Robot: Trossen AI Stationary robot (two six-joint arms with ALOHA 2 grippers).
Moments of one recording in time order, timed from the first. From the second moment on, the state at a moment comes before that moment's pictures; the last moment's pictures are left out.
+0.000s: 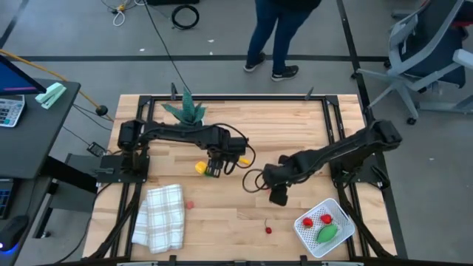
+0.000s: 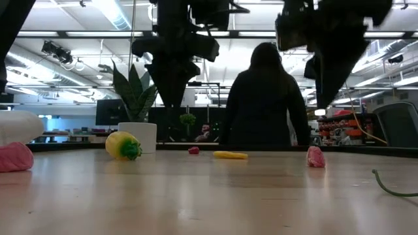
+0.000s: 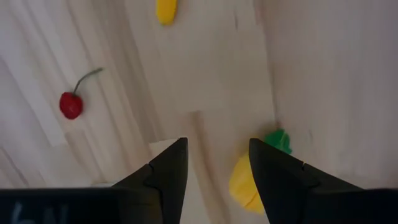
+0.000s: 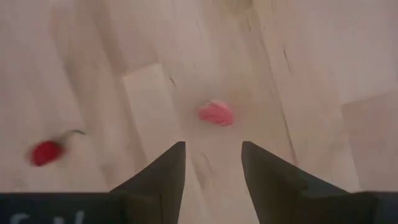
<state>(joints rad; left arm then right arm) 0.01 1.94 1.61 -1.15 -0.12 0.26 0.28 1.59 1.09 -0.79 0.02 0.61</state>
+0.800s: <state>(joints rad) -0.01 1.94 1.63 -1.09 -0.13 0.20 0.26 1.77 1.09 -0.70 -0.01 0.39</state>
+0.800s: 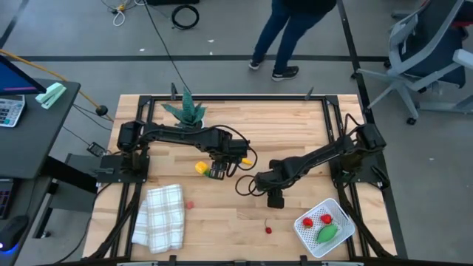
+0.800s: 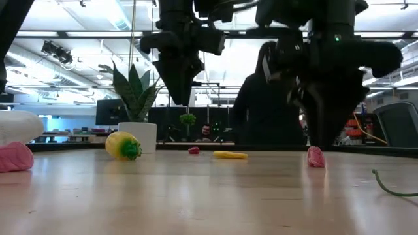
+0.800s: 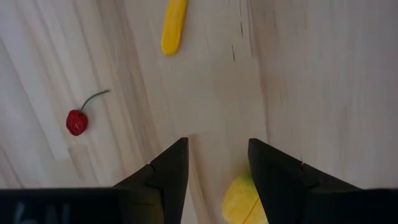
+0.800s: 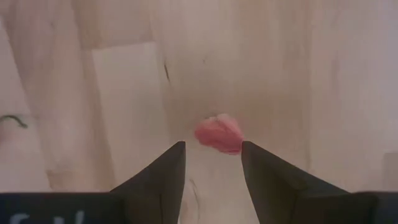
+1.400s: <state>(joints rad) -0.01 1.94 1.63 -1.08 -0.13 0.19 0.23 1.82 1.09 -0.63 -0.03 0.35</state>
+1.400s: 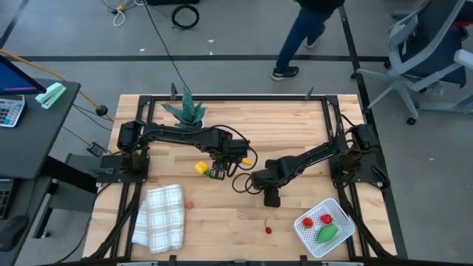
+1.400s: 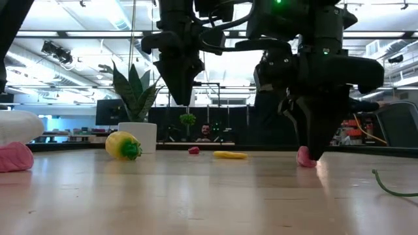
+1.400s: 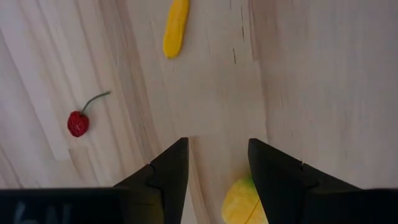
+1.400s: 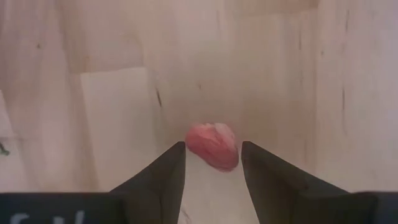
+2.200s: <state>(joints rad) -0.01 1.94 1.63 -1.07 -0.13 0.19 0.20 1.82 1.09 -0.56 -0.05 0.33</state>
